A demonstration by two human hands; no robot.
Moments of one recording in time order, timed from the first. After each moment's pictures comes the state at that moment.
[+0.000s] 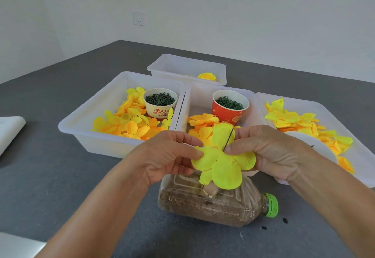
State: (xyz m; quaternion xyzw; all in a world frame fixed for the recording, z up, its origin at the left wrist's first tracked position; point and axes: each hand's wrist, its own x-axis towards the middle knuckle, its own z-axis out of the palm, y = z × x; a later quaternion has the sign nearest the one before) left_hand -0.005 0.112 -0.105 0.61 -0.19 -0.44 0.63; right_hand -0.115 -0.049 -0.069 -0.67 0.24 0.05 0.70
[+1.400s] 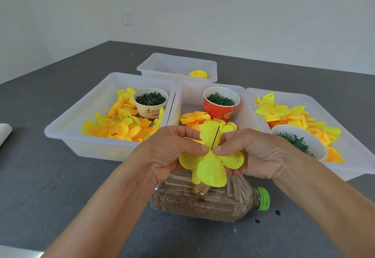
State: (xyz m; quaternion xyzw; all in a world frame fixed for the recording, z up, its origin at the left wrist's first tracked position) left_hand -0.023 0.093 -0.093 0.61 -0.17 -0.42 0.65; right_hand -0.117 -0.045 -0.073 -0.62 0.27 0.09 0.73
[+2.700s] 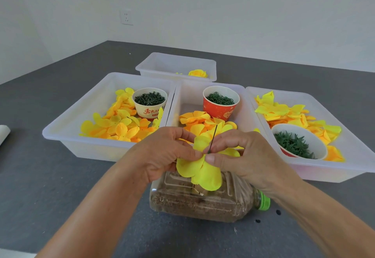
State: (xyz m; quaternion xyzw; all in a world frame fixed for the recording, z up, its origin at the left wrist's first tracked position) left_hand -0.014 0.098 -0.095 0.66 -0.21 -0.42 0.59; right_hand -0.137 -0.029 -0.088 -0.85 0.13 -0.16 0.49
